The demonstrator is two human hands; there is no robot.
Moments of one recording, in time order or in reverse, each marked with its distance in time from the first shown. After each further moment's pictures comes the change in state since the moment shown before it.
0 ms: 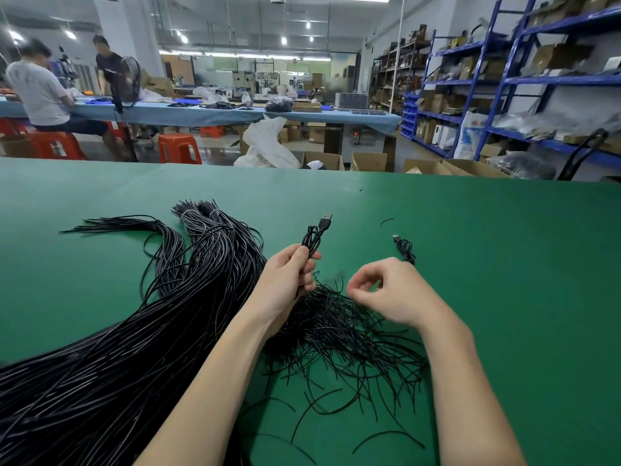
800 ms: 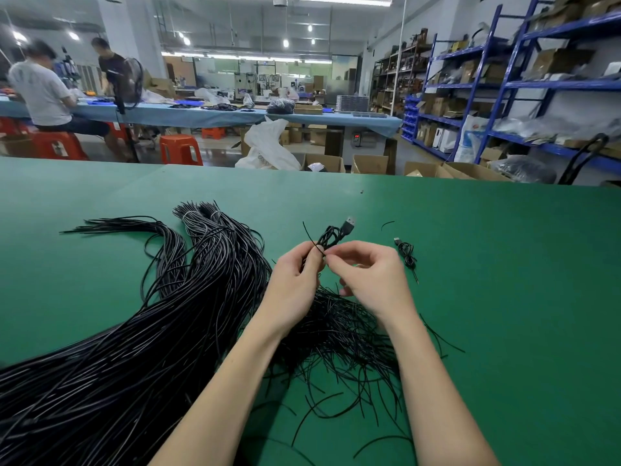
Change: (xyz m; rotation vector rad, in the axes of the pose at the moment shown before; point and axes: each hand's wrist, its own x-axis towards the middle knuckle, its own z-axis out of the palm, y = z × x) left_hand 0.001 -0.005 0.006 0.407 0.017 0.283; right_hand 0.009 -0.036 0.029 0.639 0.324 0.045
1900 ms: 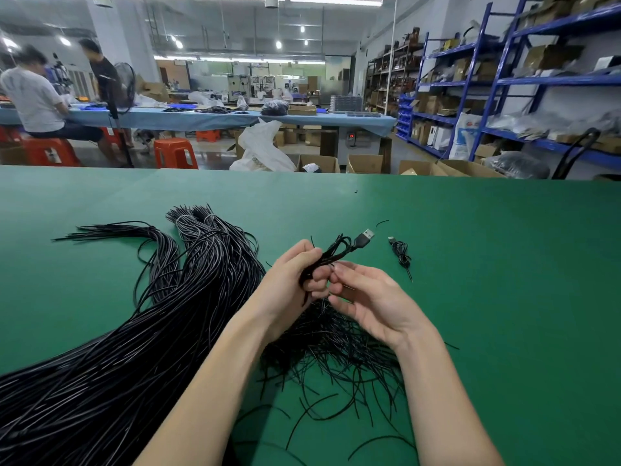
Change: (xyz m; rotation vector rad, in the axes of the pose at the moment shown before) left_hand -0.005 0.027 -0.003 -0.593 -0.247 -0.306; right_hand -0.006 0.015 -0.021 0.725 -0.452 0.373
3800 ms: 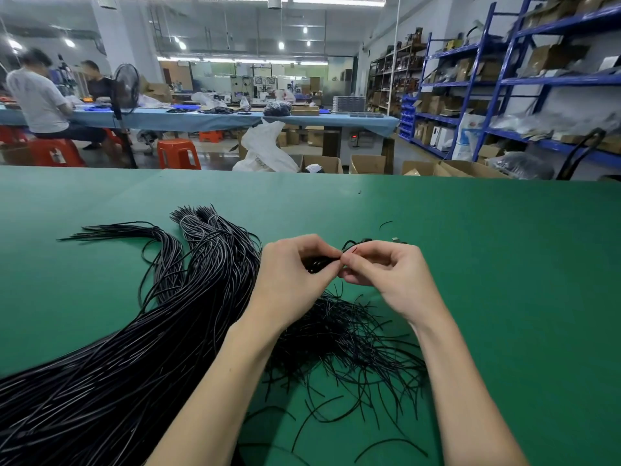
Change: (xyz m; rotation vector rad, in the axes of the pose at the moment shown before) left_hand -0.004 0.011 0.004 0.929 0.284 0.455; right_hand 0.000 -0.021 0.000 -0.510 0.265 -0.380
